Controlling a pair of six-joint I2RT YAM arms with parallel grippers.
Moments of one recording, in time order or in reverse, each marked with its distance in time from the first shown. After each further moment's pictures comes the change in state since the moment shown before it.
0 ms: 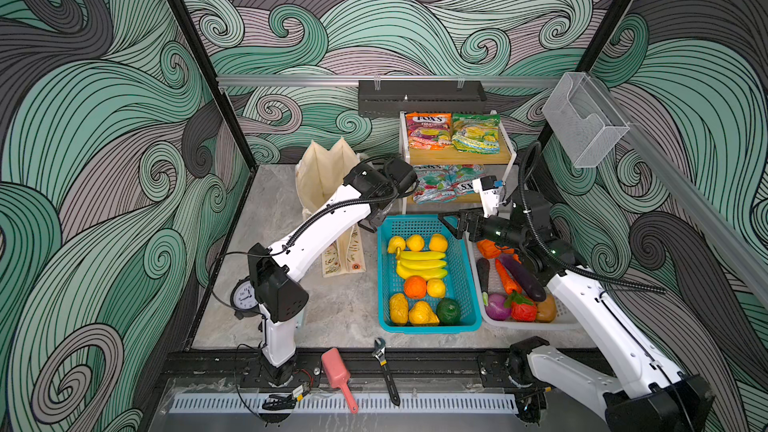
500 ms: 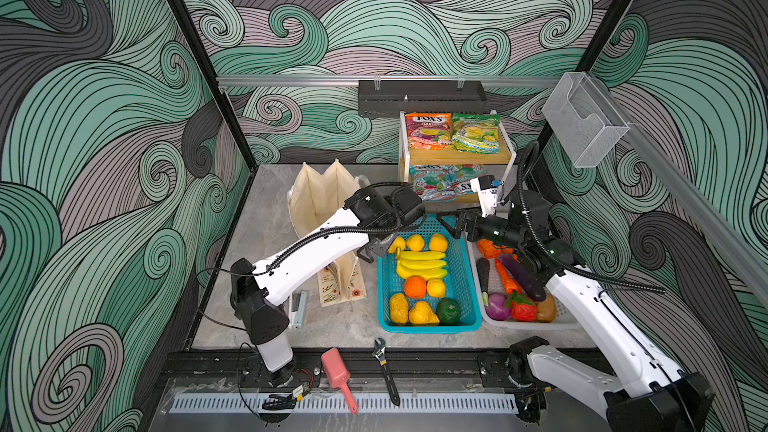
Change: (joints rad) left arm -0.155 -0.159 -0.214 -0.039 0.100 -0.134; right arm 0.021 0.004 0.000 0.017 -0.003 0.017
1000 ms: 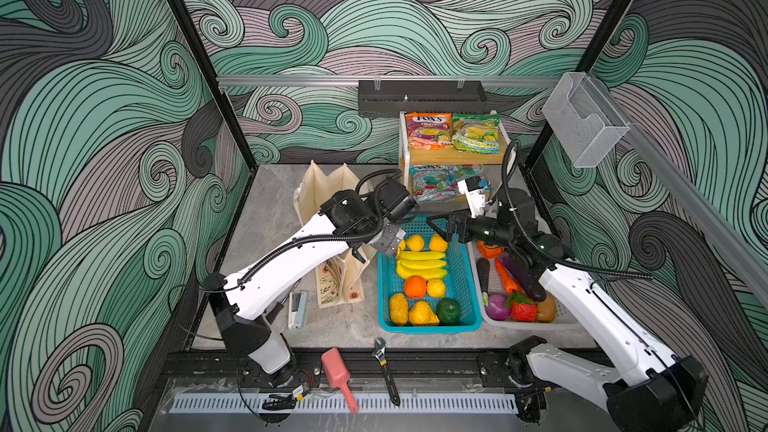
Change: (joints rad) left arm 0.018 -0.138 -0.007 0.190 0.064 0.080; right arm 0.088 0.064 0.039 -0.028 0.011 -0.005
